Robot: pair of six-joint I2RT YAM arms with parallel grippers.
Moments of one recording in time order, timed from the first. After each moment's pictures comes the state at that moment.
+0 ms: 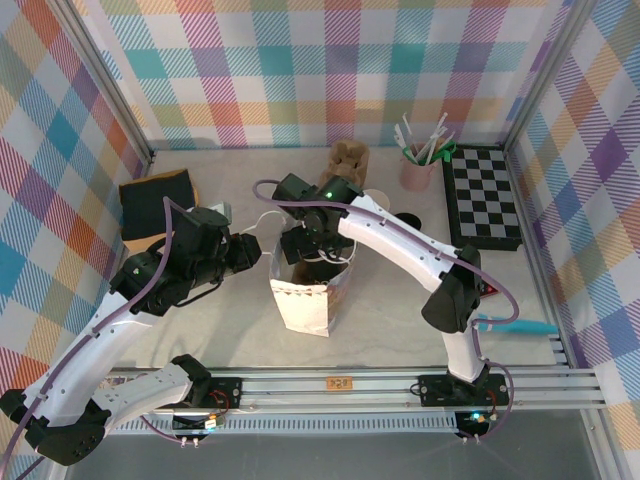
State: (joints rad) left arm -0.64 0.95 1.22 -1.00 -0.12 -0.81; right arm 0.96 1.99 2.10 -1.42 0.15 0.56
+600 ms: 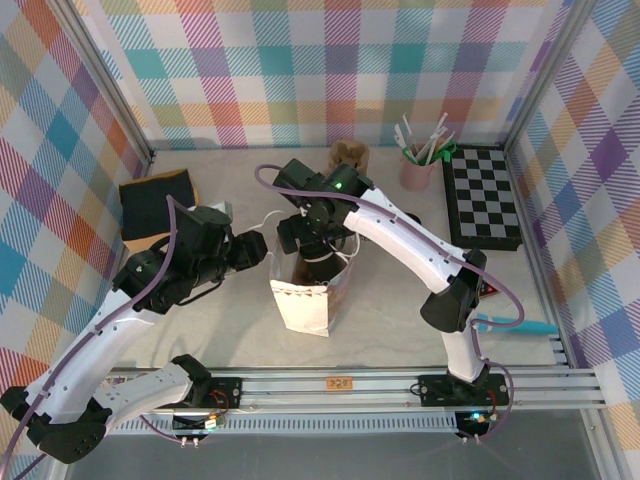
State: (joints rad) left arm -0.64 0.96 1.22 -1.00 -0.14 -0.79; right arm 0.96 2.00 2.26 -1.49 0.15 0.54
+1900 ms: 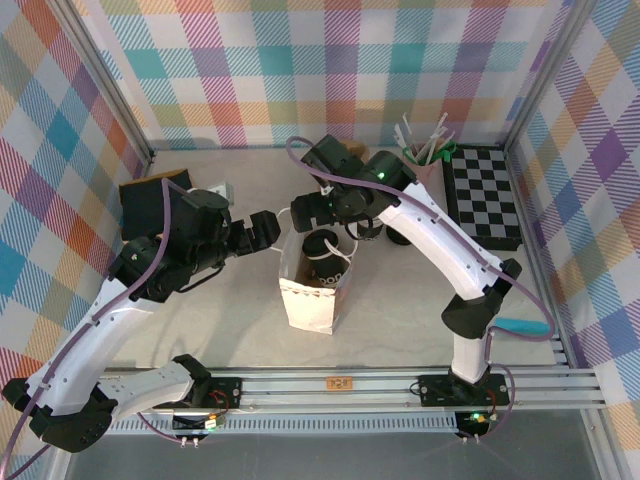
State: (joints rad) left arm -0.64 1.03 1.37 -1.00 -0.15 -0.74; right arm 0.89 1.86 2.27 -1.44 0.16 0.52
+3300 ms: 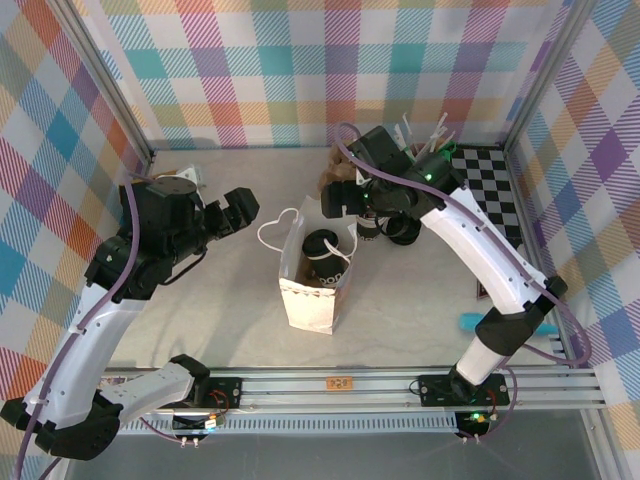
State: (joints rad) left arm -0.49 1.02 1.44 -0.97 -0.11 -0.74; right arm 0.77 1.65 2.04 -1.31 0.08 0.55
